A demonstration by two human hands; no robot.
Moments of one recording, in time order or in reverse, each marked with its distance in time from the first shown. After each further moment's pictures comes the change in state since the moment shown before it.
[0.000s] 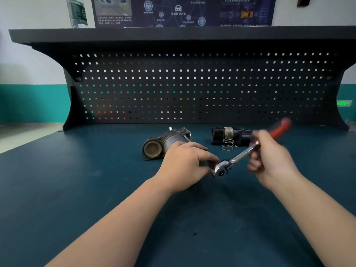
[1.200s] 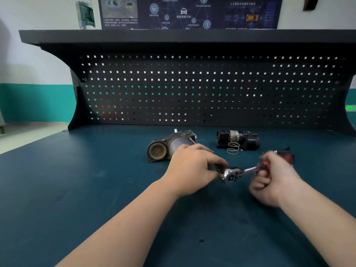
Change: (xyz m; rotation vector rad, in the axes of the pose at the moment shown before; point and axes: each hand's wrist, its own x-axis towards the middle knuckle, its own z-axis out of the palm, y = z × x) left_hand 0.001 0.002 -0.002 -0.029 -0.021 -0.025; right_hand -0.006 0.015 0.000 0.228 0.079 0.342
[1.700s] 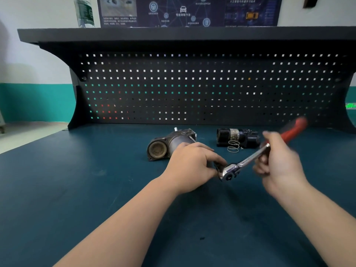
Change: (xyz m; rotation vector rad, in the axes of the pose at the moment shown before) left_hand 0.000 0.000 -0.001 -0.065 0.004 -0.014; right_hand -0.002 -0.007 0.009 -0.121 -0.060 -0.451
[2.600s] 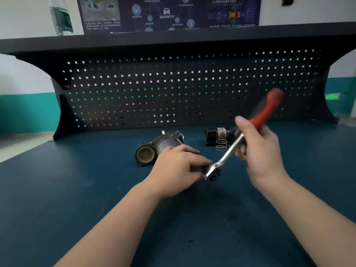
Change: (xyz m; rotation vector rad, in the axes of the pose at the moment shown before) left_hand -0.001 -0.005 -0.003 0.061 -0.065 0.053; right_hand -0.012 -0.011 0.008 -0.039 -0.191 -0.289
